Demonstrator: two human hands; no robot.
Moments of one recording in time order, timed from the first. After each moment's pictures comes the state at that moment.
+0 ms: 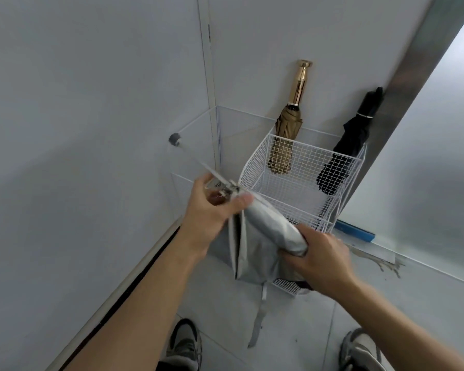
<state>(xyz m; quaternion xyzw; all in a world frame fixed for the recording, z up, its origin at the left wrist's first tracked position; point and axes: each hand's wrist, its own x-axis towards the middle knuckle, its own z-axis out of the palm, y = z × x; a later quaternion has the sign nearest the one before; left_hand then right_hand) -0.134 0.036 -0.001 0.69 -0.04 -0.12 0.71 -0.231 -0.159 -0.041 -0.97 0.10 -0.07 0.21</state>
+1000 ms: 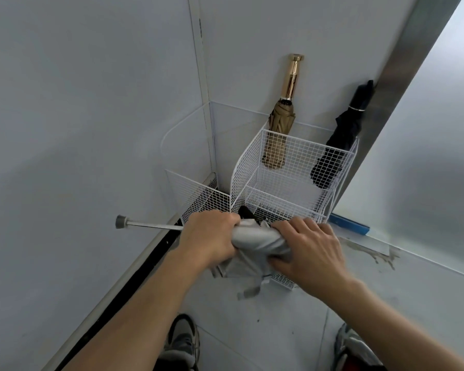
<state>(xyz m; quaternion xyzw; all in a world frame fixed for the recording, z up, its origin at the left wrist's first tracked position) -0.154 0.026 -0.008 0.96 -0.29 -0.03 0.02 -0.238 -0.158 -0.047 -1.00 -0.01 -0.09 0.03</state>
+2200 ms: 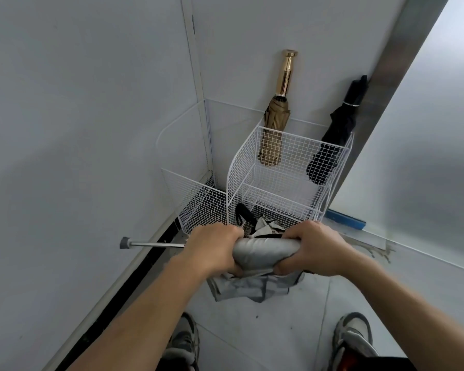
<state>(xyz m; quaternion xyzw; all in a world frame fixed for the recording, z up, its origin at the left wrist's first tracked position) -0.162 0.024 -0.026 0.94 -0.34 -0.11 0.01 -0.227 -0.183 -0.026 -0.96 0.04 0.15 0.24</state>
